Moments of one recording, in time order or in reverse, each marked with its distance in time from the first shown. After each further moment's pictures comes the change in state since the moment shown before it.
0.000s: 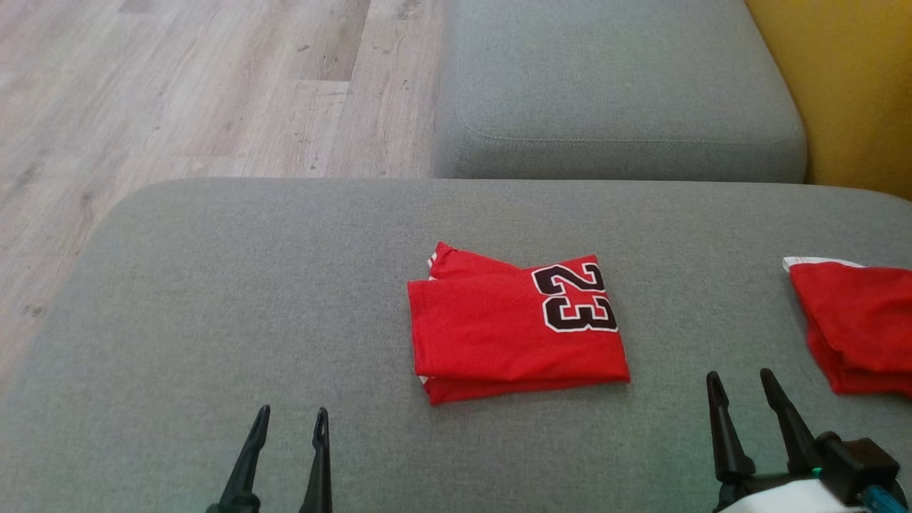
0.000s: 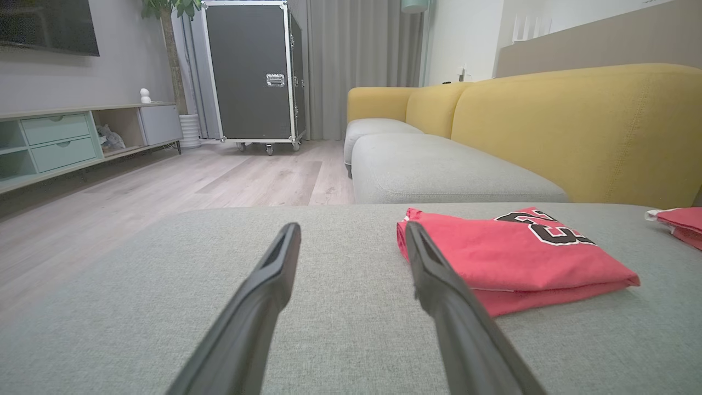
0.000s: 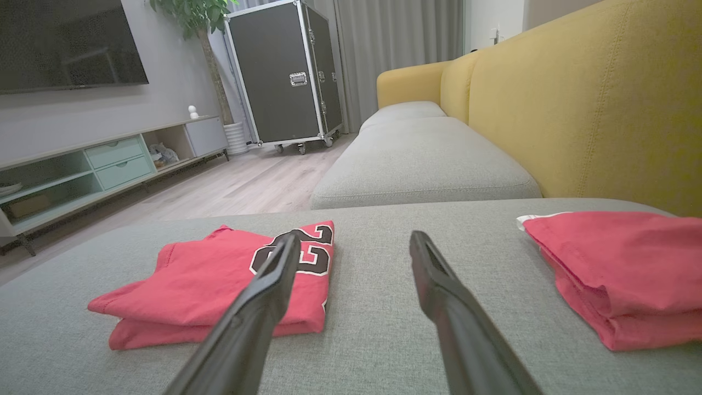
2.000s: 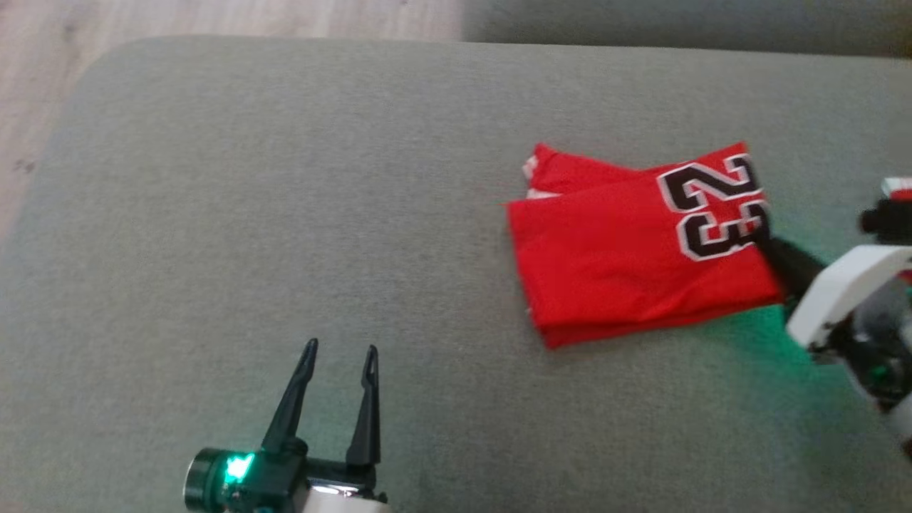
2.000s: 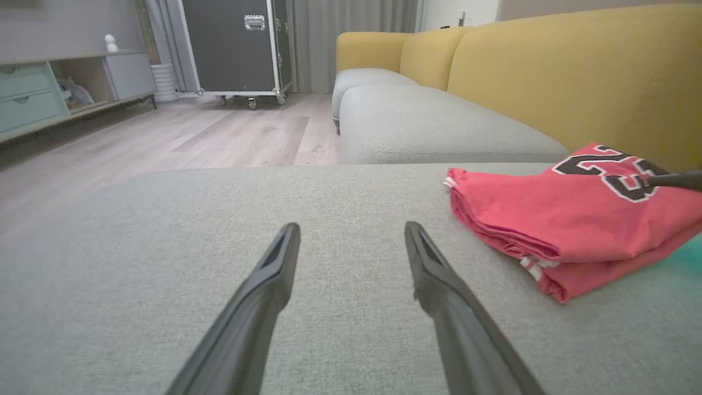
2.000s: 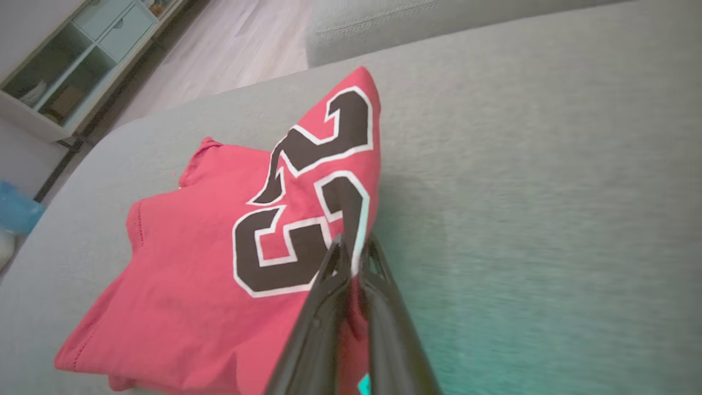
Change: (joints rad) left arm -0.135 -0.024 -0.127 -0.034 0.027 0.070 0.000; right arm -0.616 -0.444 0.485 0.316 0.794 0.000 0.453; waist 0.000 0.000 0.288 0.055
